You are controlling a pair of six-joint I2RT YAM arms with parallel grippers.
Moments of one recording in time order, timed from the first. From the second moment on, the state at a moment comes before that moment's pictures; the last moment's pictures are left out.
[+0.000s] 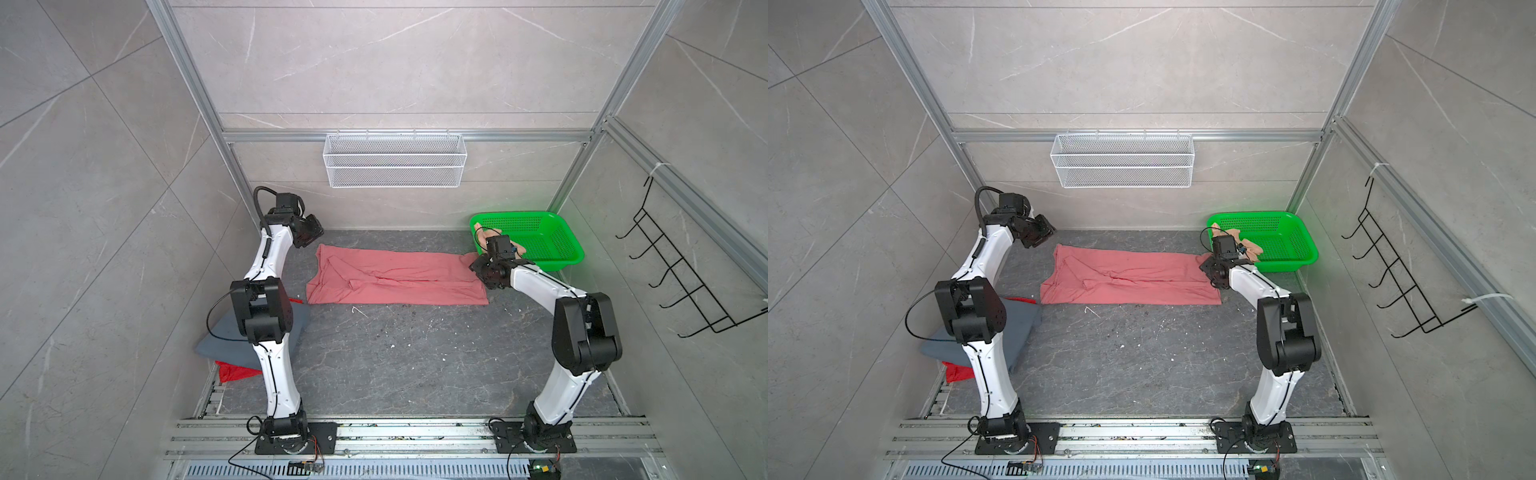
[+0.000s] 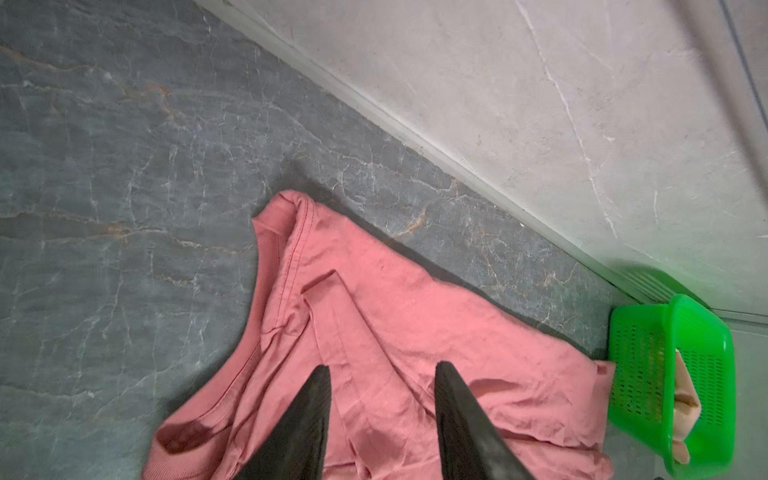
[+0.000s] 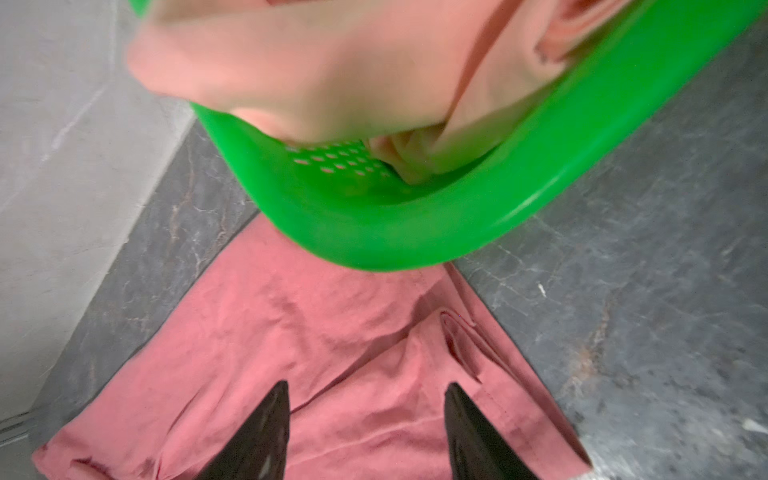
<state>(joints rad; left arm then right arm) 0.04 2.14 2.04 -0.78 0.30 -0.48 0.15 1.78 1.26 -0.35 0.05 0.89</state>
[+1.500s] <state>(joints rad) -0.21 2.07 1.55 -0.54 0.33 -0.81 0.15 1.28 0.95 -0.48 -0.04 0.71</state>
